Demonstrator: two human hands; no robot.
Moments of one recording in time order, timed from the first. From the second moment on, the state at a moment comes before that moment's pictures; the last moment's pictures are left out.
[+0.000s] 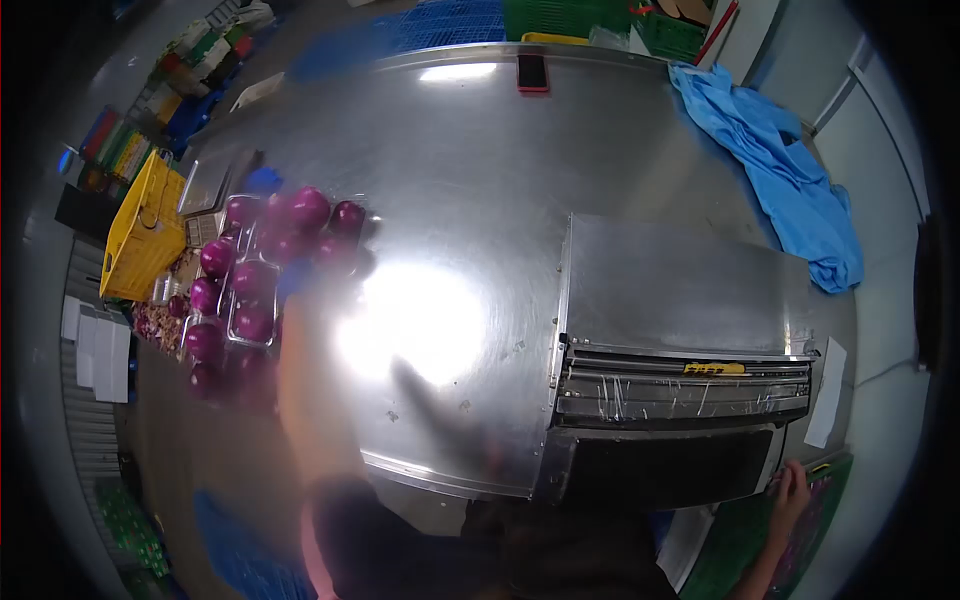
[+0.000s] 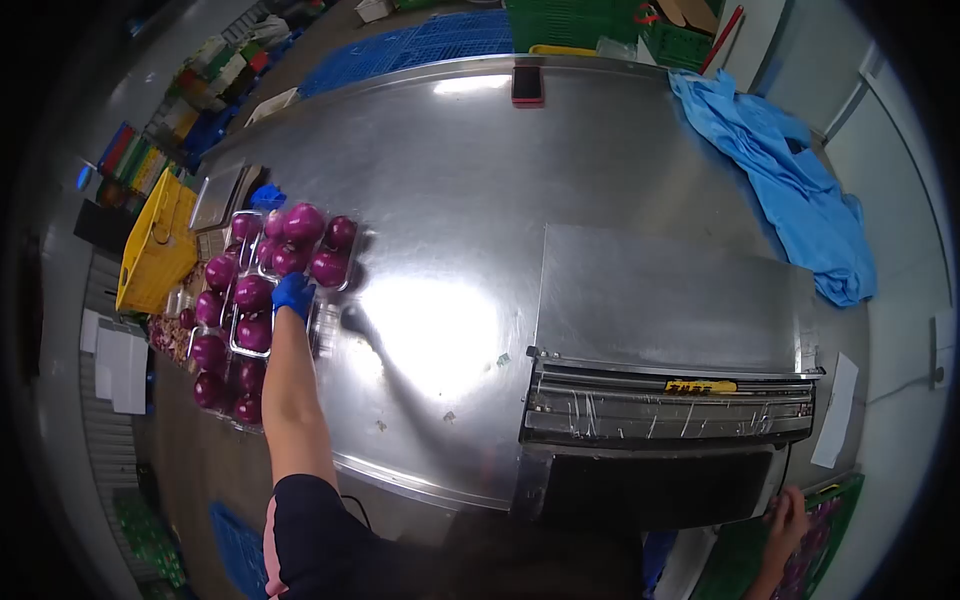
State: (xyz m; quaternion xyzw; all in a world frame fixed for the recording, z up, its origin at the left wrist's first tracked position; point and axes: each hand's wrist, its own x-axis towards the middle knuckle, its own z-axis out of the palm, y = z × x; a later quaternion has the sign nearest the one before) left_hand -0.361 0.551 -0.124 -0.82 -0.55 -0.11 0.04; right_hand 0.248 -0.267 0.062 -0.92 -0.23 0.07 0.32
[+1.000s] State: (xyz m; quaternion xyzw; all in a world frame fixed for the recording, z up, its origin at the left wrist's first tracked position) left_hand -0.198 0.290 -0.005 -0.58 -0.49 -0.31 -0.58; right_hand 0.127 0.103 0.095 -0.67 -0.50 0.34 0.43
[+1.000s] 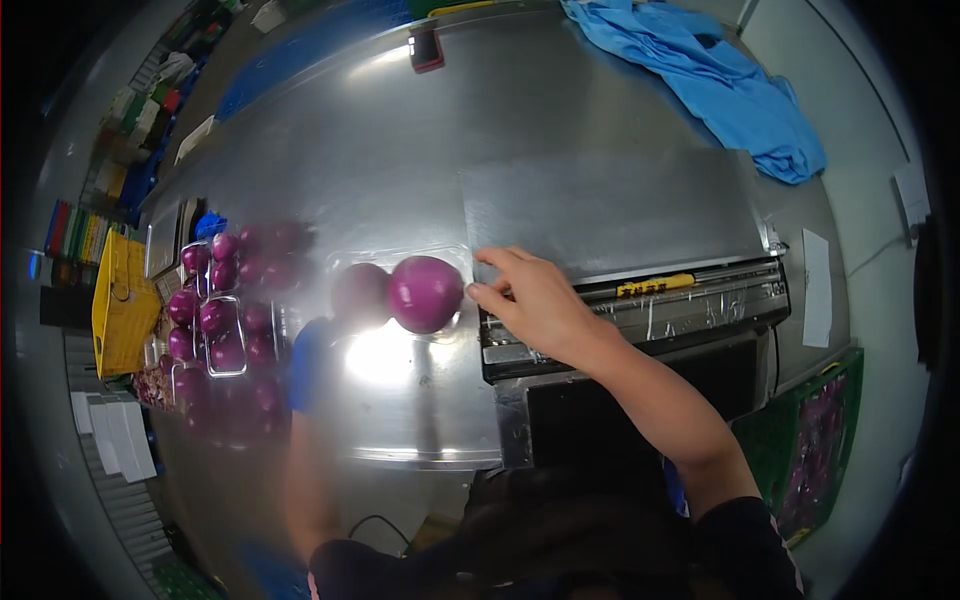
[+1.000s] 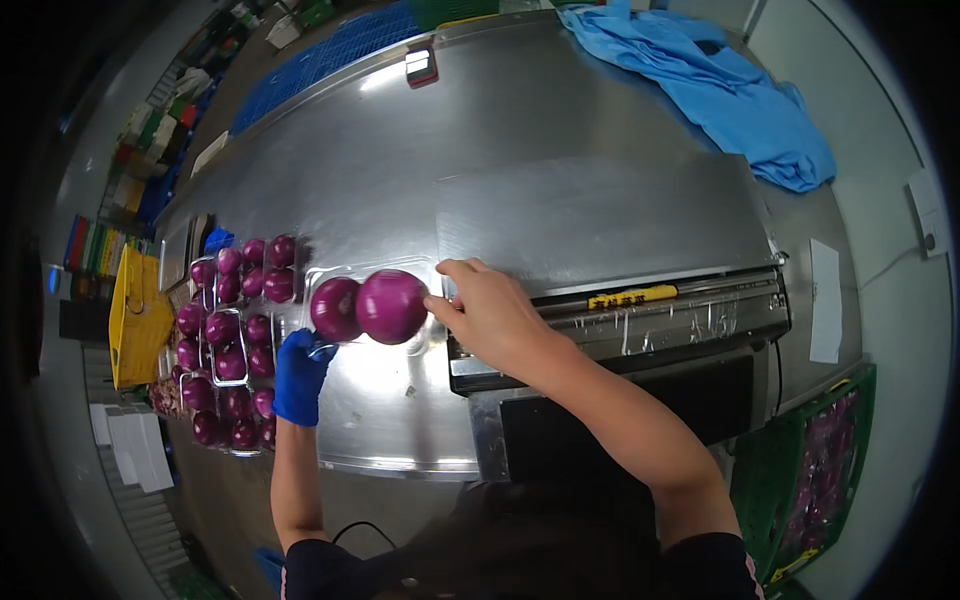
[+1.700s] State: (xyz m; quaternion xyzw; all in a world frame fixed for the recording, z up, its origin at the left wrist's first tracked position) left_hand 0.011 0.163 0.122 -0.64 -0.25 -0.18 -0.71; right_hand 0.232 0.037 0.126 -0.80 -0.38 0.16 0.43
